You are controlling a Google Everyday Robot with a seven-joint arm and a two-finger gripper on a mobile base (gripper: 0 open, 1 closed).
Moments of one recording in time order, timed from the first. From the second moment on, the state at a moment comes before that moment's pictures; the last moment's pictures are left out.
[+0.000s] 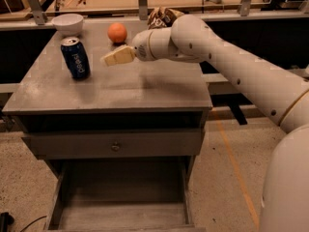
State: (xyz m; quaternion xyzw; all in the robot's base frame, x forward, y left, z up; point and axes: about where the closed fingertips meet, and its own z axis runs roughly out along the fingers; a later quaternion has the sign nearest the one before) arm 0.748 0.105 0.901 -0.40 0.71 0.29 0.50
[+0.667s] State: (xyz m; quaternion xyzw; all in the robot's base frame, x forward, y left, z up) arm 0.749 0.158 0.914 -0.43 0.69 0.34 0.48
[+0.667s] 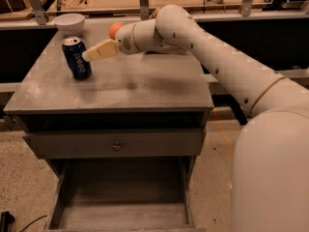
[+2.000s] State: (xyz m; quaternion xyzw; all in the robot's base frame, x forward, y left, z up) arm 0.722 0.250 0.900 -0.51 0.65 0.42 0.37
